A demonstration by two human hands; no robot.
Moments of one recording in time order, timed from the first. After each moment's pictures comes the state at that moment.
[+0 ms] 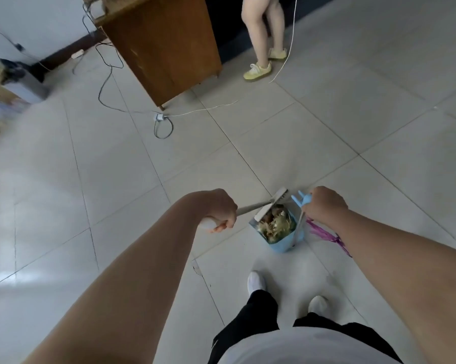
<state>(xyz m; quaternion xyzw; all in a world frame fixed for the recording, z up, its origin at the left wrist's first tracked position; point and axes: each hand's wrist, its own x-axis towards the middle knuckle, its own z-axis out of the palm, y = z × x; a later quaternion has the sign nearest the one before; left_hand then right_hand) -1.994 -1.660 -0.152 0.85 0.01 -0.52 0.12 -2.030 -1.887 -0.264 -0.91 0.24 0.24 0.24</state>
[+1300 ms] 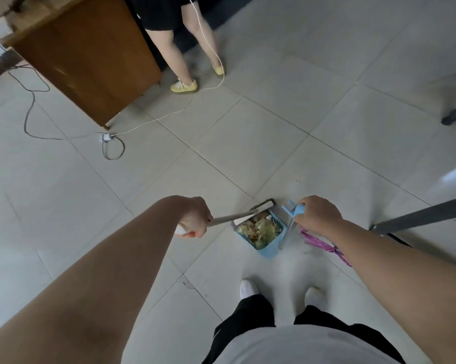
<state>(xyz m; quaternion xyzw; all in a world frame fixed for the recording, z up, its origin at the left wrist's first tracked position) -1.982 -1.635 -0.169 0.84 -0.14 -0.52 -0.05 -2.111 -1.872 -0.282 -0.89 0.30 0.22 0.27</state>
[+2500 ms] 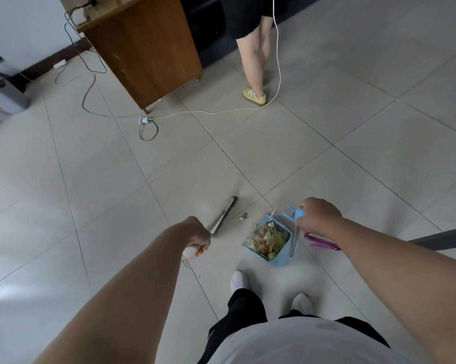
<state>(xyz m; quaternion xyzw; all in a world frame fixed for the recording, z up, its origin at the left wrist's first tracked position) -2.109 -1.630 -0.221 0.86 0.16 -0.48 0.12 -2.156 -1.912 -0.263 -0.93 0.17 0.27 0.20</state>
